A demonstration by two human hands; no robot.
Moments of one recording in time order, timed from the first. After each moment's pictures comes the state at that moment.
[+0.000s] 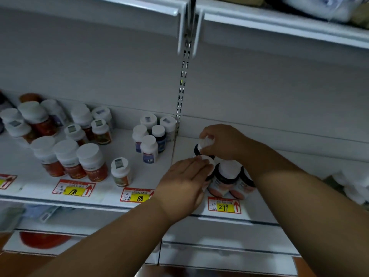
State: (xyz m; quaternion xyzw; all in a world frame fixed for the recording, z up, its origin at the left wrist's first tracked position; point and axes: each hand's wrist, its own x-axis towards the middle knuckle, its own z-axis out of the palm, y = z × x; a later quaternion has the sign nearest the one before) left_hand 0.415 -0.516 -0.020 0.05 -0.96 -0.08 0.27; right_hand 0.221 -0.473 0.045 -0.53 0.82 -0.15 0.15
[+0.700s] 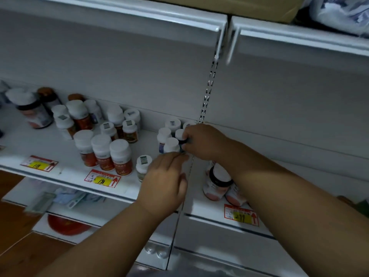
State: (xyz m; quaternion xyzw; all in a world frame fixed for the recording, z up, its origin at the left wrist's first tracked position) left_hand 0.466 -0.544 -0.008 0.25 -0.91 -0.13 0.29; right_hand 0.284 -0.543 0.046 -0.64 0.75 -0.13 0.09
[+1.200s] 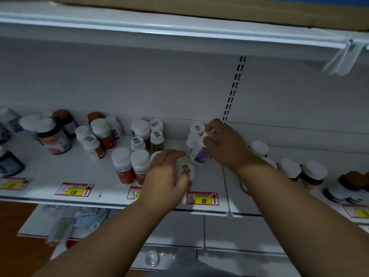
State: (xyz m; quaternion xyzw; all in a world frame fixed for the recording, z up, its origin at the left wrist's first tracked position) left_hand 0.550 -0.641 0.005 0.24 -0.89 -0.24 0.31; right_hand 0.356 -0.566 0.037 -0.50 0.80 -0.34 0.02
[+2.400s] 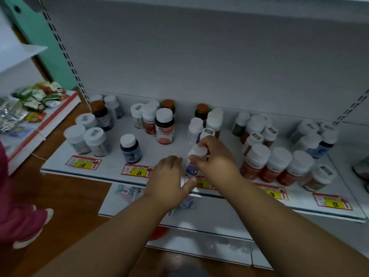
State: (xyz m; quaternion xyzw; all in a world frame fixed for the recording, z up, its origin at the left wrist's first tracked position) left_hand 0.789 -0.889 -0.058 0.28 -0.94 -0.13 0.15; right_hand 0.652 -0.809 -0.017 -0.43 0.81 -0.38 0.10
